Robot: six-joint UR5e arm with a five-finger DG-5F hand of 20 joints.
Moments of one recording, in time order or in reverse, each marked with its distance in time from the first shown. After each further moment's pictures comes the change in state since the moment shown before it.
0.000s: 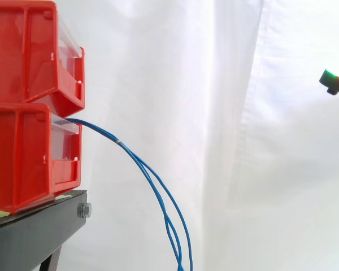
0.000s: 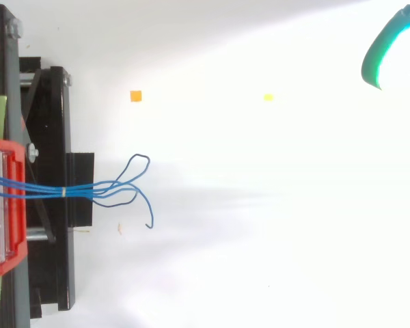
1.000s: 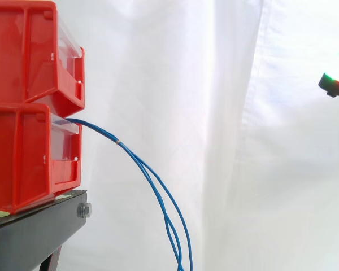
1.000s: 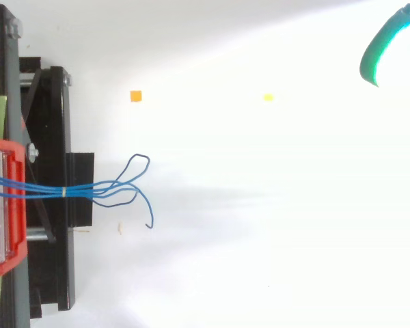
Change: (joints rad) arm 0.000 0.000 0.000 0.000 0.000 0.000
